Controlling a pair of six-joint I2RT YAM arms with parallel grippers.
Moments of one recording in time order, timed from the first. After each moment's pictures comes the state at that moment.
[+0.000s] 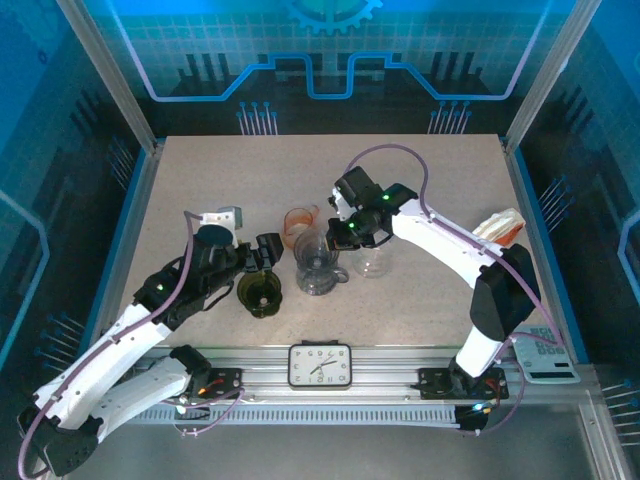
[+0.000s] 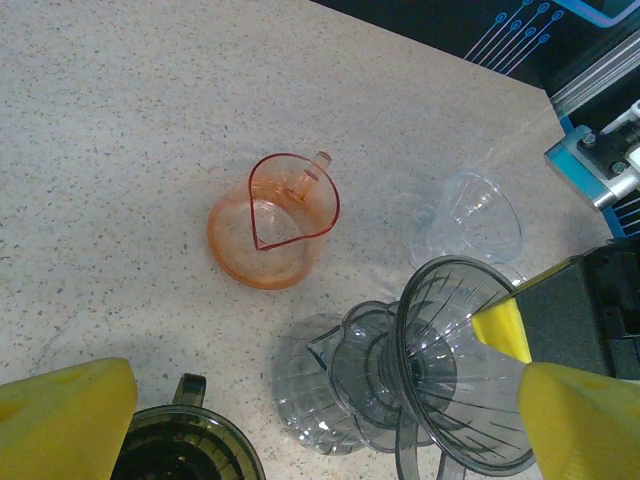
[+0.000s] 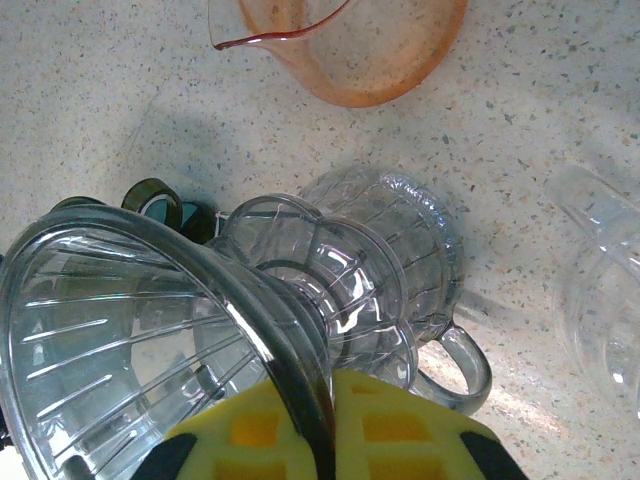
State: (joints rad) left arm -0.58 0.81 0.82 -0.56 -0.16 -0.66; right arm 0.66 1.70 1.47 -0.90 -0.29 0.48
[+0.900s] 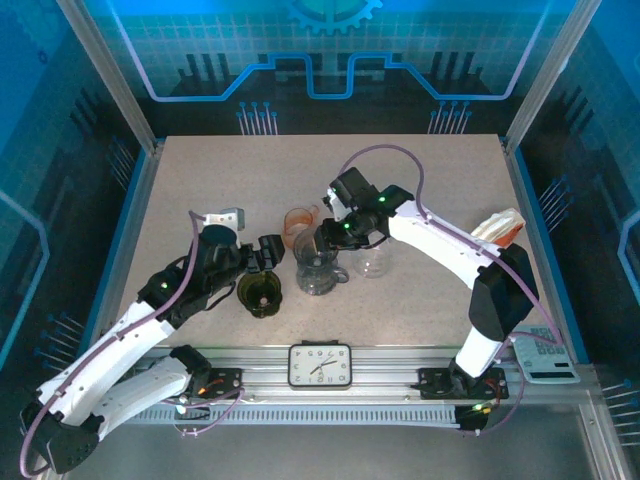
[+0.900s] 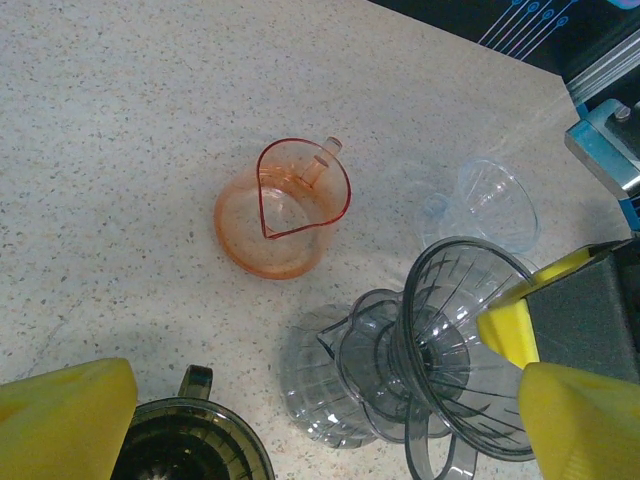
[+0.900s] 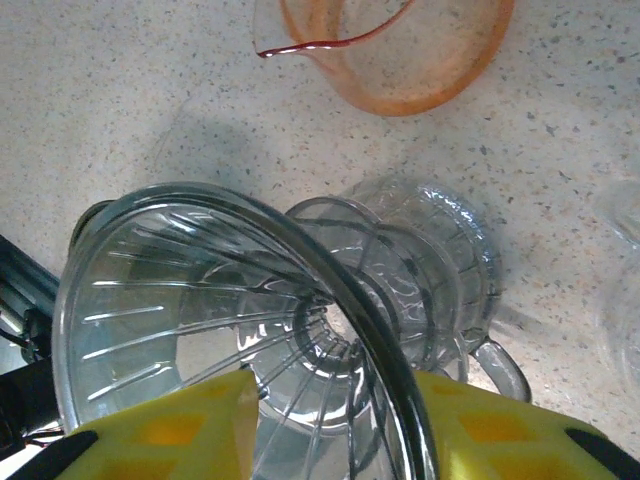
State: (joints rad) left arm -0.58 0.83 0.81 -0.56 -0.16 -0.66; right arm 0.69 1.71 1.47 -0.86 -0.30 0.51
